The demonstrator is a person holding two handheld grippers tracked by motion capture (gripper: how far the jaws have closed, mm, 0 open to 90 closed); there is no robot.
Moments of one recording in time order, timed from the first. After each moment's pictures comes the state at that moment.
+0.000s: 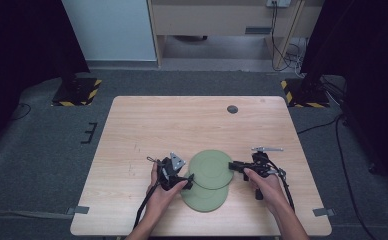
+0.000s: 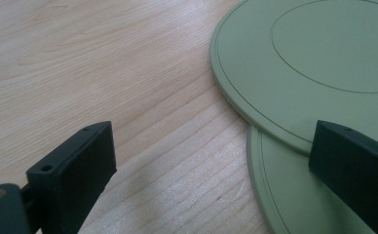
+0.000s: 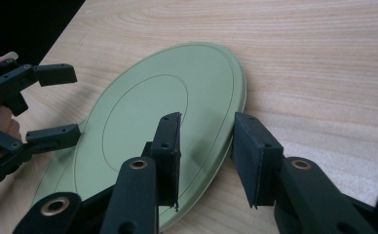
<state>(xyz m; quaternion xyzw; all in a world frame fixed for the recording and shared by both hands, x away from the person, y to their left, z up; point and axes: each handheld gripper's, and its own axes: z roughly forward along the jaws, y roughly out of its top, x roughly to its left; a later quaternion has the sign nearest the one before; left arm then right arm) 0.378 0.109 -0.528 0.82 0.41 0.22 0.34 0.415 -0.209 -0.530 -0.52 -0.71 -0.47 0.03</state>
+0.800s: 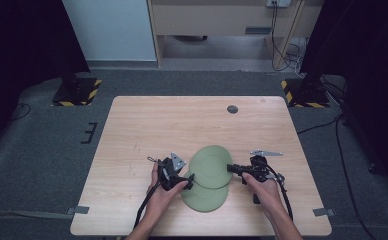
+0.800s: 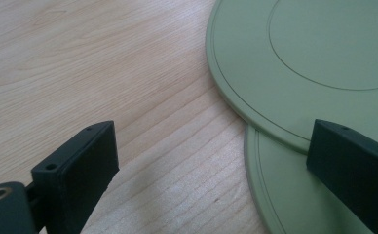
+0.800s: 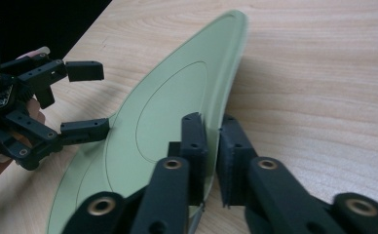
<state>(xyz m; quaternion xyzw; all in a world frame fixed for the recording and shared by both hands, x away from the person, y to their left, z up) 0.378 0.108 -0.527 0.82 0.40 0.22 0.34 0.397 -0.199 -0.522 -0.49 -0.72 -0.49 0.02</state>
